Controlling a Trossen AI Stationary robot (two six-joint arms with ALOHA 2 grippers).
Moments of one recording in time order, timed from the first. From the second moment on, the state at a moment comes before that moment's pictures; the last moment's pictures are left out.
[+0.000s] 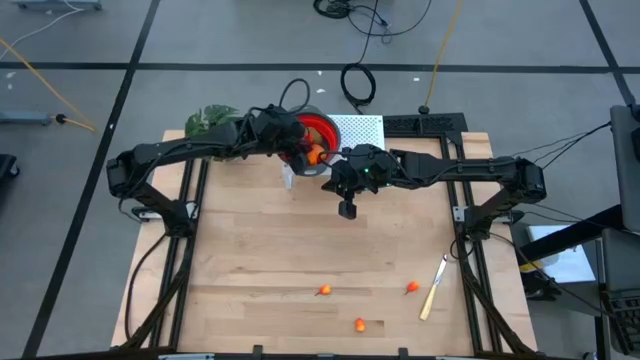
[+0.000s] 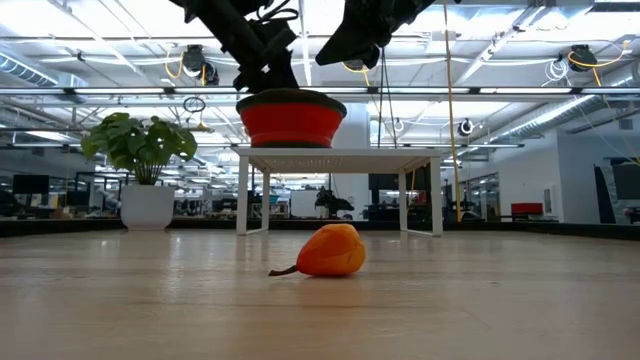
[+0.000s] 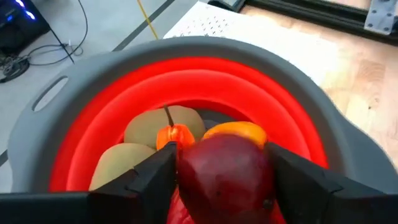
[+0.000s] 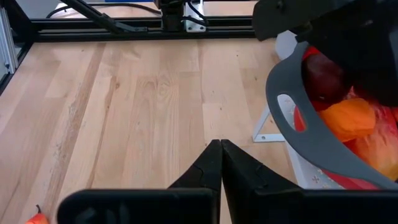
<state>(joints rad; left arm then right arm) 0.41 1.51 1.31 -0.46 -0.10 -0.03 -0.12 1.54 1.32 -0.35 -0.06 -0.05</state>
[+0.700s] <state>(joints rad) 0.33 1.21 1.31 -0.66 -0.16 -0.09 -0.10 1.54 1.32 -0.43 -0.06 -0.15</state>
